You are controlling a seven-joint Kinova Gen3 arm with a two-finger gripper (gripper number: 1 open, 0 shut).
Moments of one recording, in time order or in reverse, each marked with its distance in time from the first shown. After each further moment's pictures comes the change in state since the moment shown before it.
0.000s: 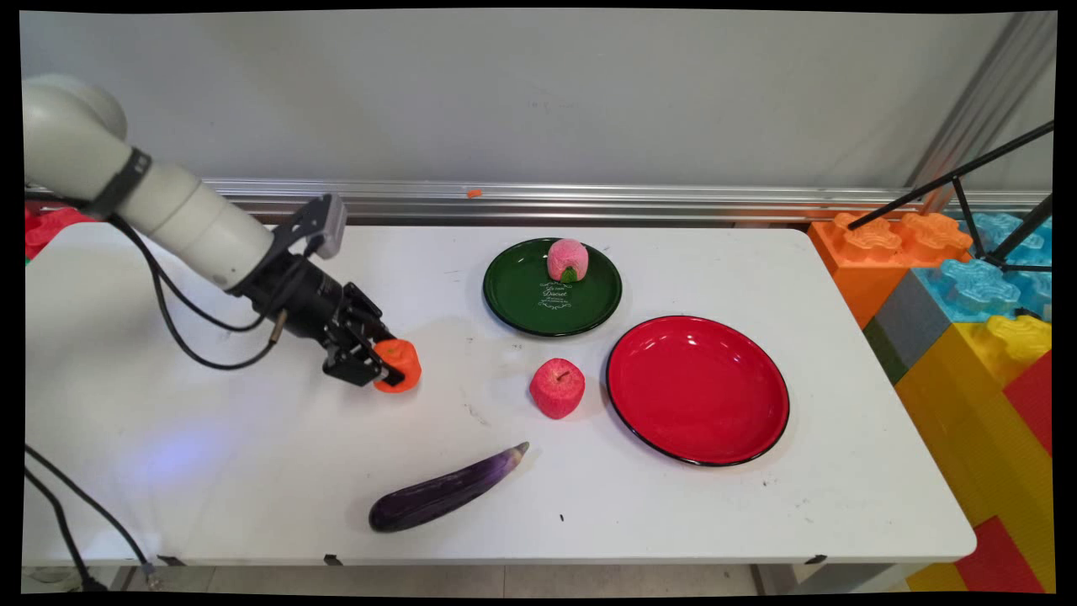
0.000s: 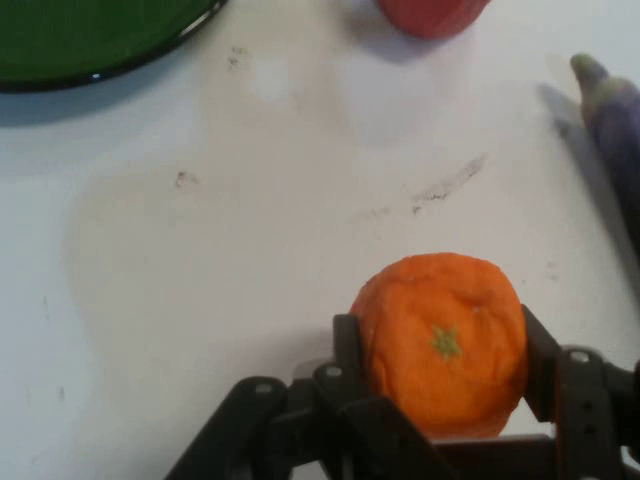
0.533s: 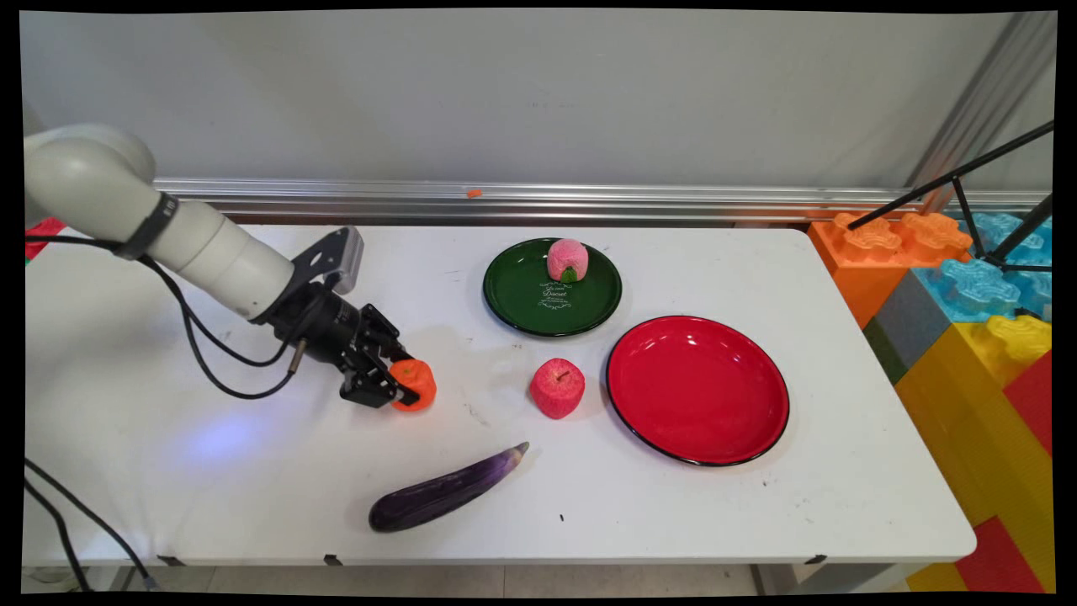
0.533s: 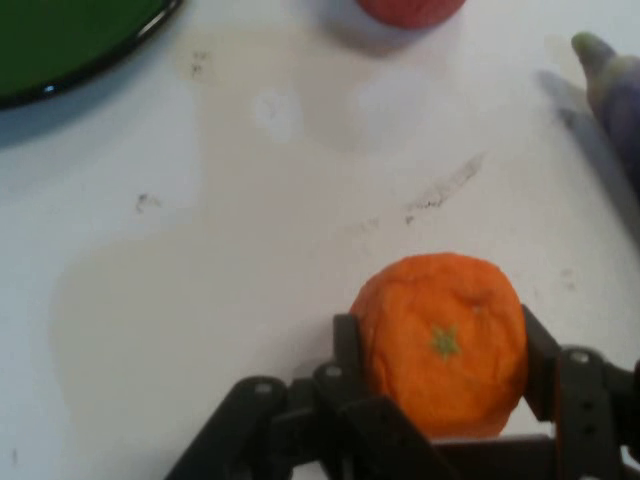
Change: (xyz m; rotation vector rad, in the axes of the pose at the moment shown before) arm -0.012 0.004 0.035 -0.003 0.024 0.067
